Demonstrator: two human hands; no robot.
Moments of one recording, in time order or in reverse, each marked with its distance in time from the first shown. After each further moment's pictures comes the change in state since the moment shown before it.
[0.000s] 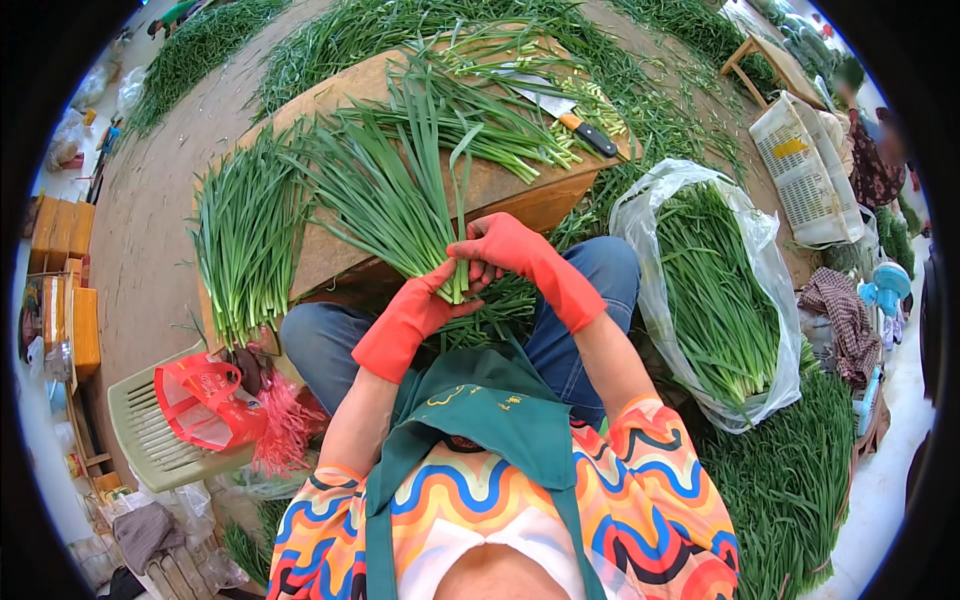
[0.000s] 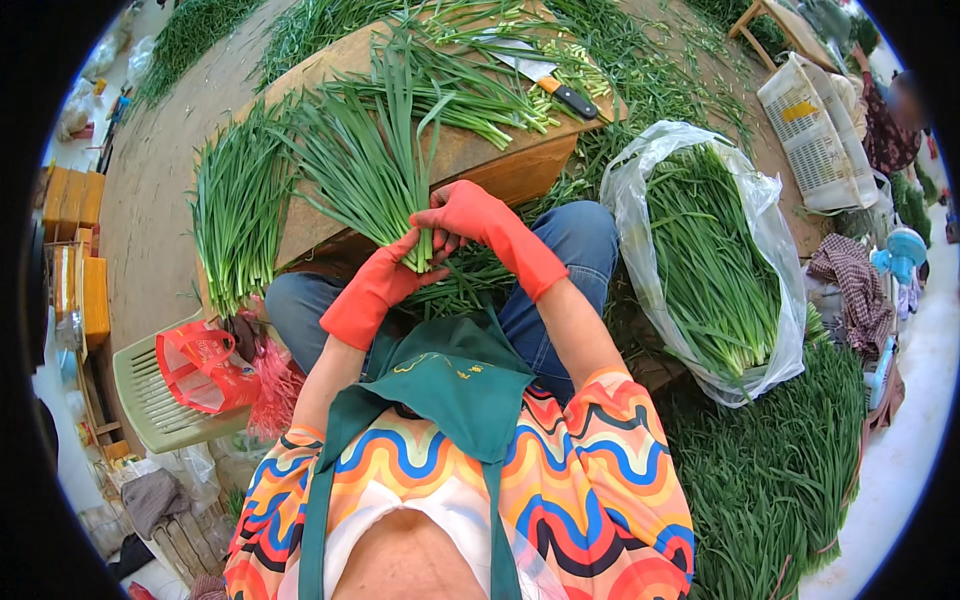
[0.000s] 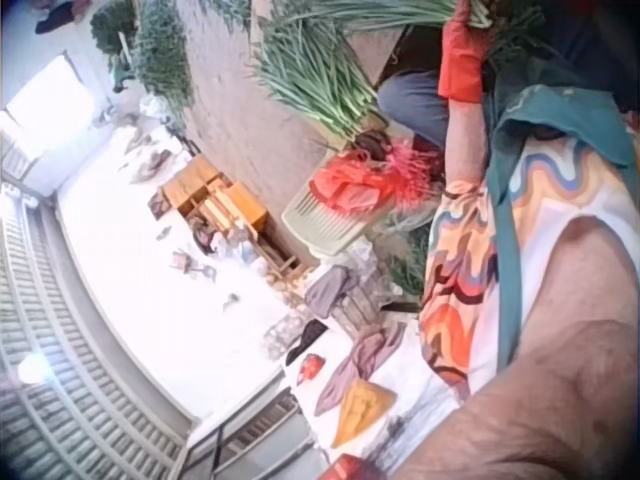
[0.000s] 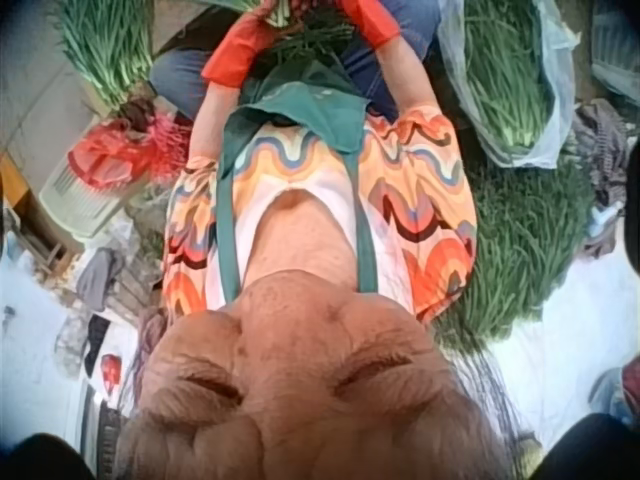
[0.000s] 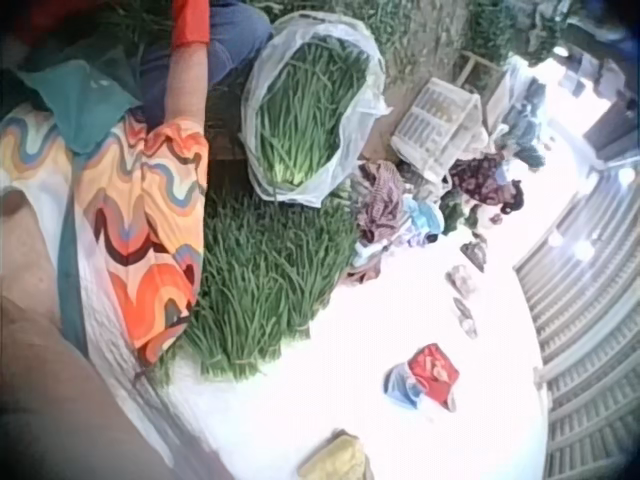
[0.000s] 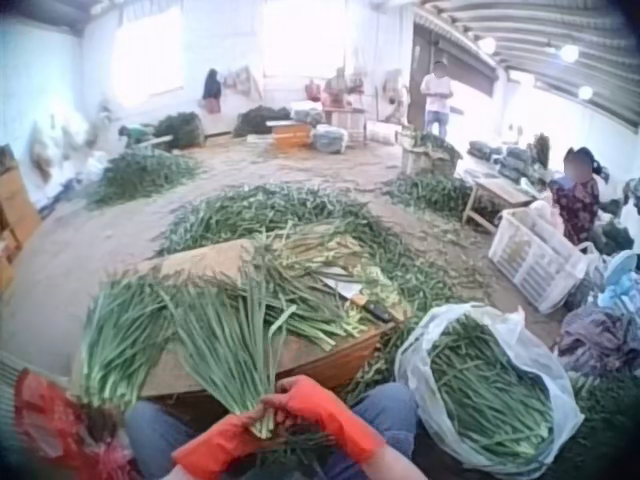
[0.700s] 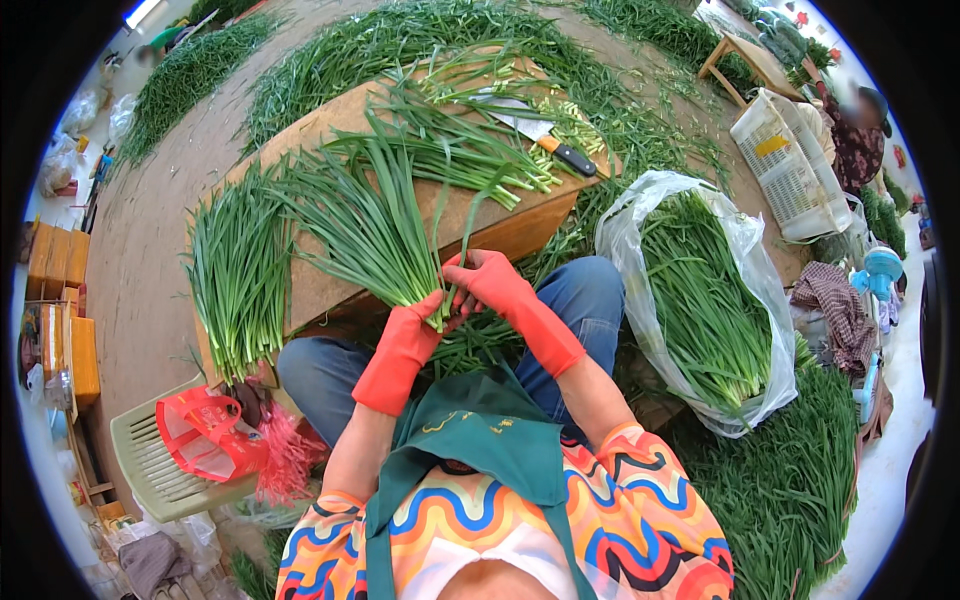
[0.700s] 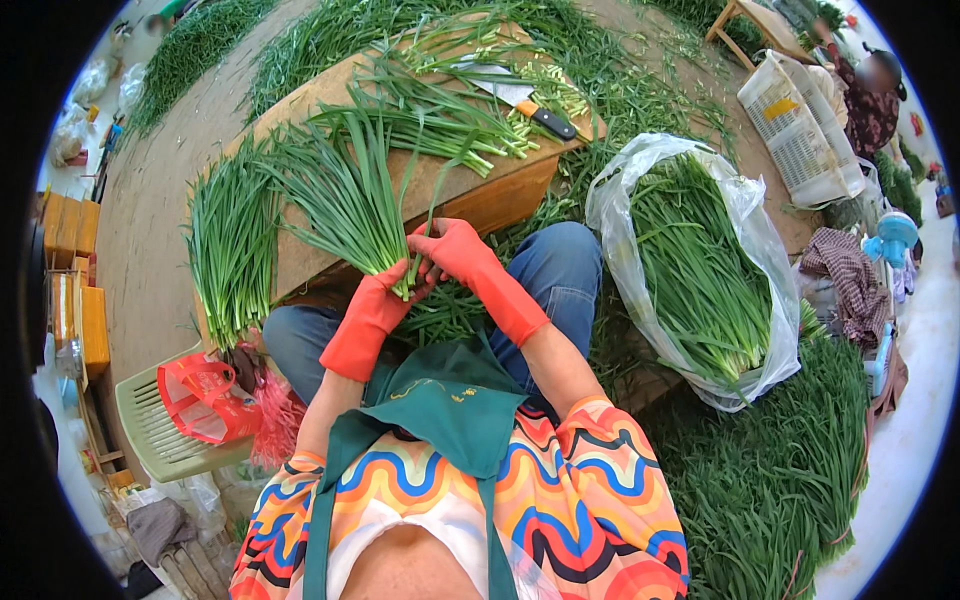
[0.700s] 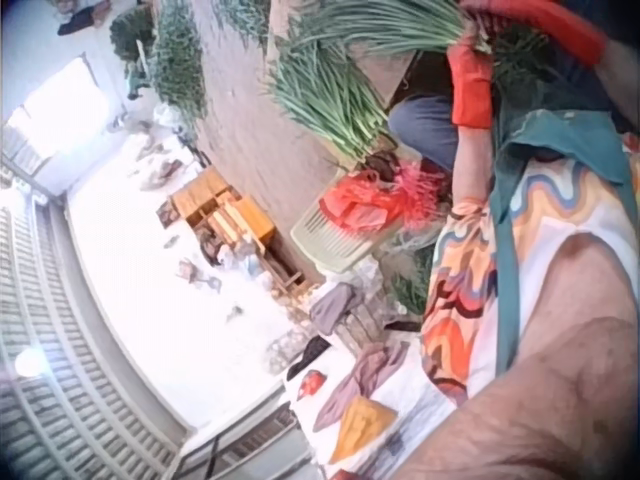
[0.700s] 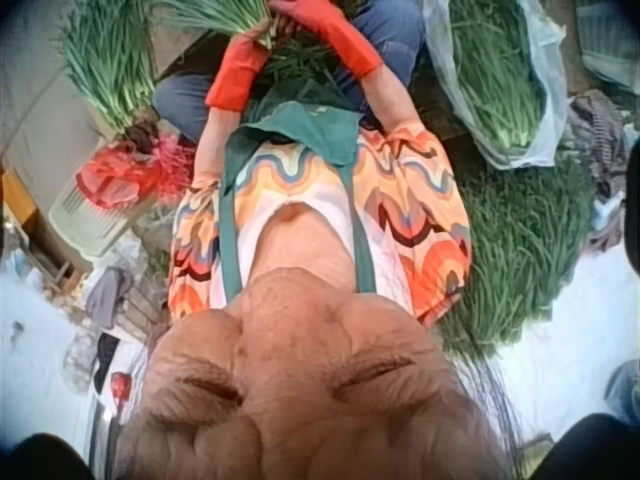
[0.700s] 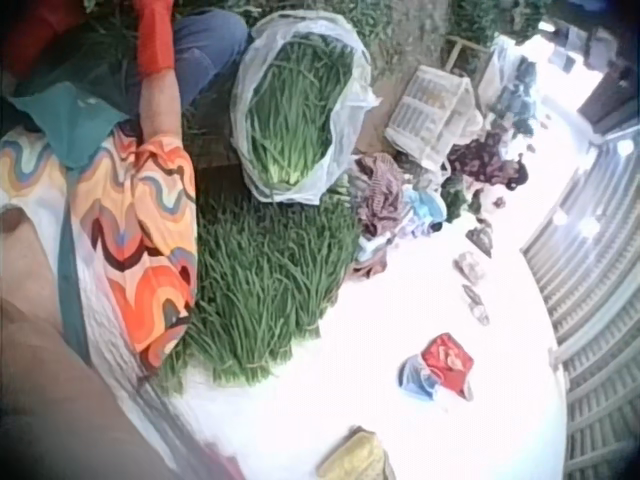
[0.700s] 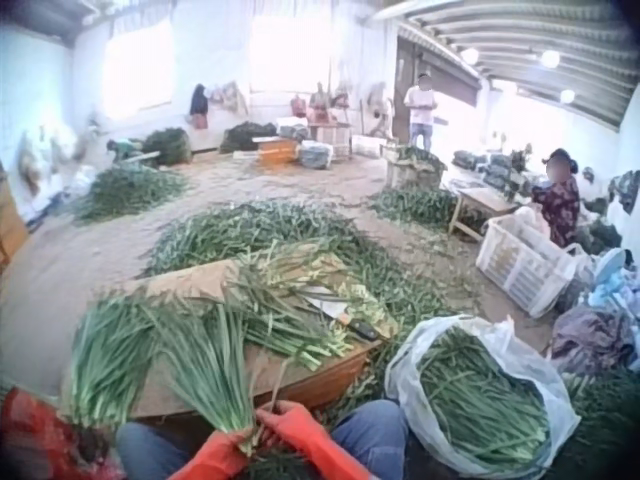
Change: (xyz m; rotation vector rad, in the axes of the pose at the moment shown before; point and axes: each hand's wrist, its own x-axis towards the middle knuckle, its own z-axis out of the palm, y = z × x) left_hand 0.005 -0.001 0.018 0.053 0.091 0.226; right_hand -0.008 0.009 0.017 0.332 0.273 -0.075
